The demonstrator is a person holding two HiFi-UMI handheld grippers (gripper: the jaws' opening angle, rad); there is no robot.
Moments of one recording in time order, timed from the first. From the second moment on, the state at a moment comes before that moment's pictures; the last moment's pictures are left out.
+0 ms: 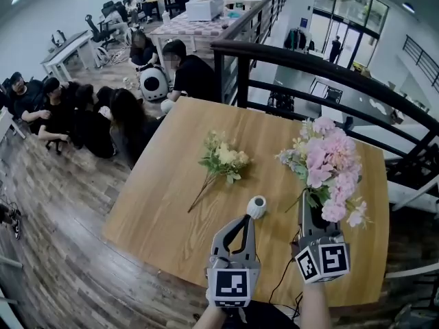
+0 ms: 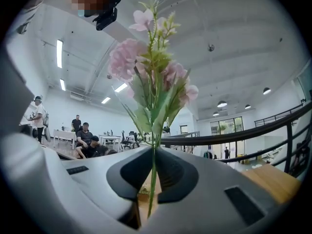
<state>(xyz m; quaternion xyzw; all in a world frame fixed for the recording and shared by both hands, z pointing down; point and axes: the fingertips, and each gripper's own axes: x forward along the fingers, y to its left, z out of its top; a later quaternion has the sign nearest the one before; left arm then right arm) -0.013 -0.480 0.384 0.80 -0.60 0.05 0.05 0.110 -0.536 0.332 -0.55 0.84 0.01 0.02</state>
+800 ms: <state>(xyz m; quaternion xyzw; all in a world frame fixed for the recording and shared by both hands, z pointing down) 0.074 -0.480 0.386 0.85 -0.51 0.06 0.06 0.190 -0.490 0.374 -0.62 0.79 -0.05 -0.01</state>
